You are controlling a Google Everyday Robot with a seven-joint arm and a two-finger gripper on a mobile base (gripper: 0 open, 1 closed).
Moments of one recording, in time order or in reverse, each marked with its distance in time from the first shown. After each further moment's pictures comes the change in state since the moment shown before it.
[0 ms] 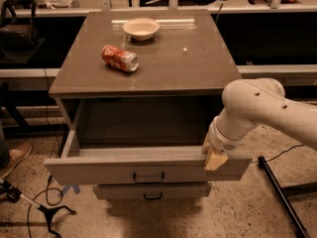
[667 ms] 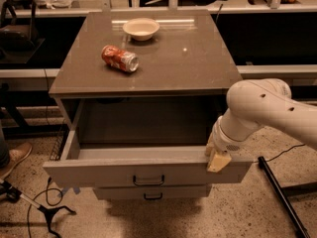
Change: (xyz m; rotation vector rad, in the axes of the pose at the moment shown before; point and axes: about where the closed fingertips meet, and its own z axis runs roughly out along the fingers) arm 0.006 0.004 -0.006 0.016 0.005 0.021
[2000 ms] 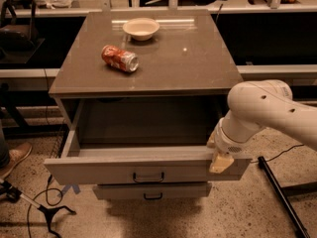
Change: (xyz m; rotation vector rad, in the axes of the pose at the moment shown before) arm 0.000 0.003 0.002 -0.006 0.002 -0.003
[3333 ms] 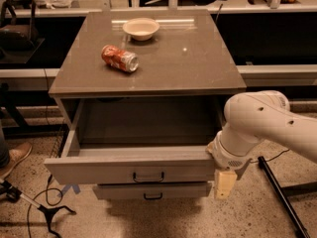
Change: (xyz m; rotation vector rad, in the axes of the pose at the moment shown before) arm 0.000 0.043 0.009 -0.075 0.027 -0.044
